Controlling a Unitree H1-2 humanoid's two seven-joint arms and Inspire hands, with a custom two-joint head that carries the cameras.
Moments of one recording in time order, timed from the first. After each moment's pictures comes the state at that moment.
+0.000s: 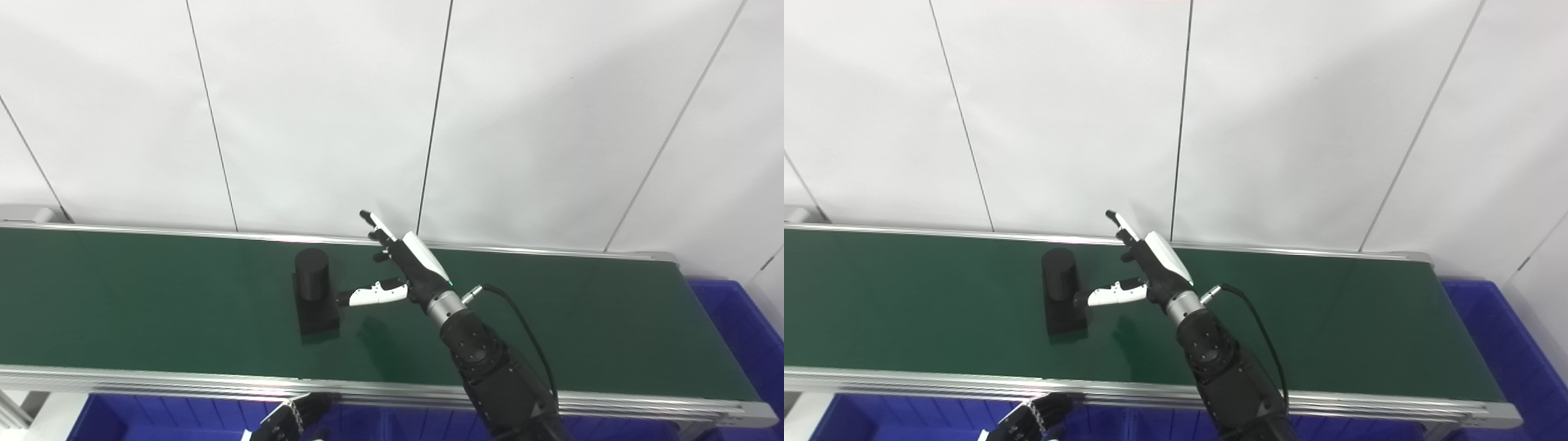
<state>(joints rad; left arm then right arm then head) 0.14 -0.11 0.03 0.33 -0.08 -0.44 -0.24 -0.71 -0.02 0.32 0.70 -0.37 -0.16 0.05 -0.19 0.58</state>
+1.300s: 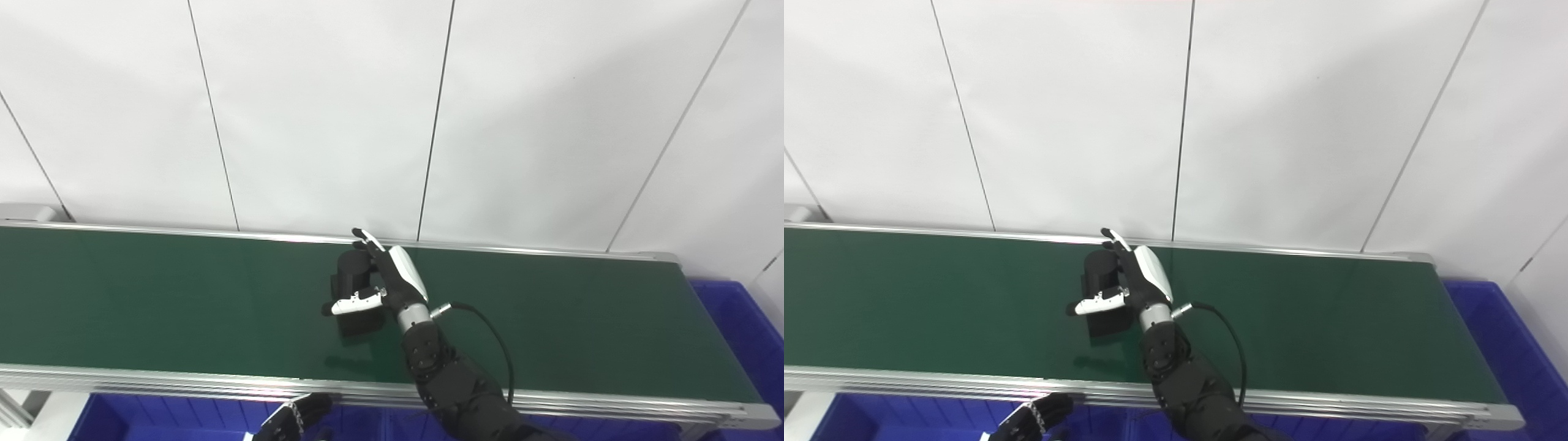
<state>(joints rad) 0.16 -0.13 0.00 0.30 -0.05 -0.44 -0.17 -0.88 0.14 0.28 1.25 -0.39 -0.34 -0.42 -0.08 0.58</state>
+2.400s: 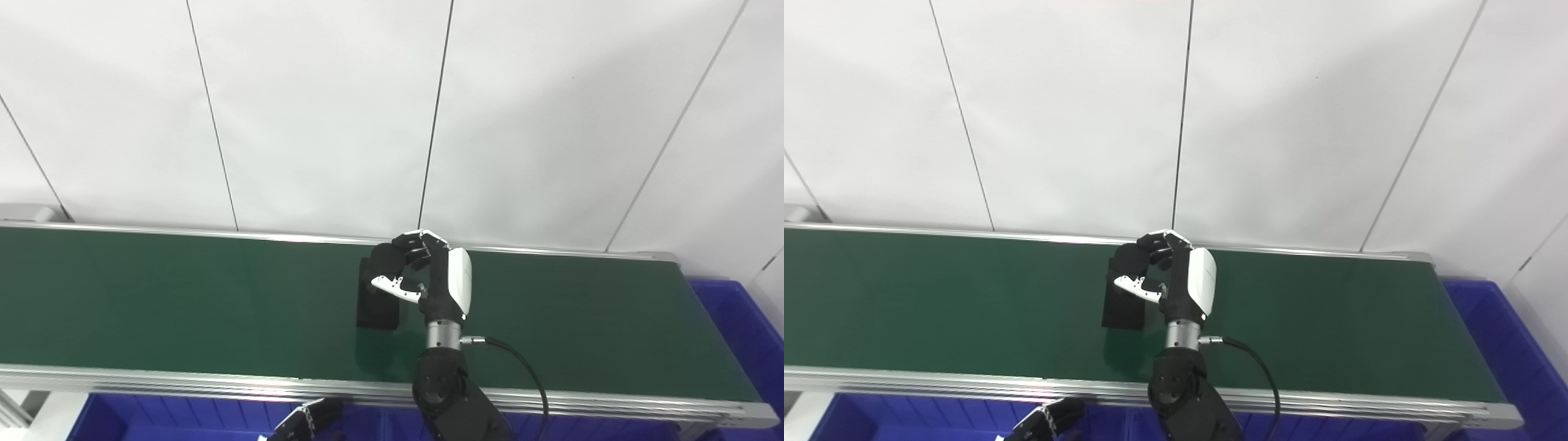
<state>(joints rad) 0.16 -0.13 -0.05 0.33 -0.03 -0.44 -0.12 -0.66 0.12 0.25 0.85 -0.42 -0.41 -0.72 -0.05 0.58</state>
